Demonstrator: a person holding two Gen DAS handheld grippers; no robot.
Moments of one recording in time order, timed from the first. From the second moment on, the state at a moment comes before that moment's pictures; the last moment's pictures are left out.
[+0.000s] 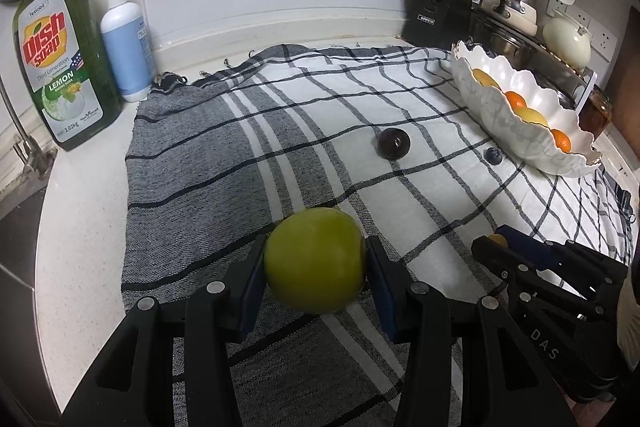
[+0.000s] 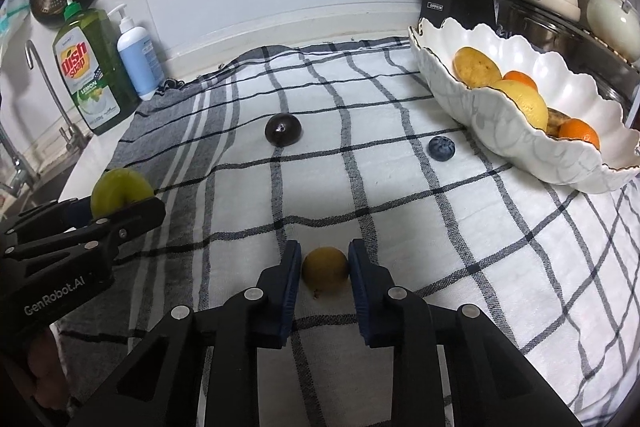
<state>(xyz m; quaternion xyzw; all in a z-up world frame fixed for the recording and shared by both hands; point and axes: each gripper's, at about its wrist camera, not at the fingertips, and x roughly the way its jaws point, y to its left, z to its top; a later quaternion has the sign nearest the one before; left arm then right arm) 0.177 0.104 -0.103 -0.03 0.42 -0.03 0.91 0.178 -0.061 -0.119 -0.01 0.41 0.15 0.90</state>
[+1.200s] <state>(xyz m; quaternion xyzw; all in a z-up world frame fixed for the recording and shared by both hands) 0.175 0.085 -0.068 -0.02 0.39 -0.04 0.92 0.159 -0.074 -0.060 -0.01 0.34 0.14 0.93</state>
